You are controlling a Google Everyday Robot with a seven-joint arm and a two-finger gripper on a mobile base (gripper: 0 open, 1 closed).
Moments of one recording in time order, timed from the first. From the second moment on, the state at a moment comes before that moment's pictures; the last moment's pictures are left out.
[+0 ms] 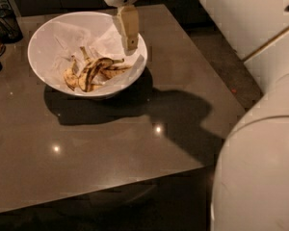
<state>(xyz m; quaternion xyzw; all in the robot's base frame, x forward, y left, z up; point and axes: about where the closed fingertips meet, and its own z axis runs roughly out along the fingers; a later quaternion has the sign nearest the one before) 0.625 0.071 0.996 -0.87 0.43 -0.04 0.23</state>
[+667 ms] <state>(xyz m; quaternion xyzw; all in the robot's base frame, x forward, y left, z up) 0.644 0.088 0.979 -0.89 0.41 -0.01 0.21</state>
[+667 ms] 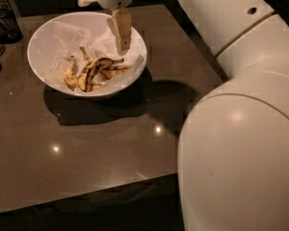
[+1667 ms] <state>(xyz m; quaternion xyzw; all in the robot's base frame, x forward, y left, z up) 0.651 0.106 0.948 -0.88 0.42 0.03 0.20</state>
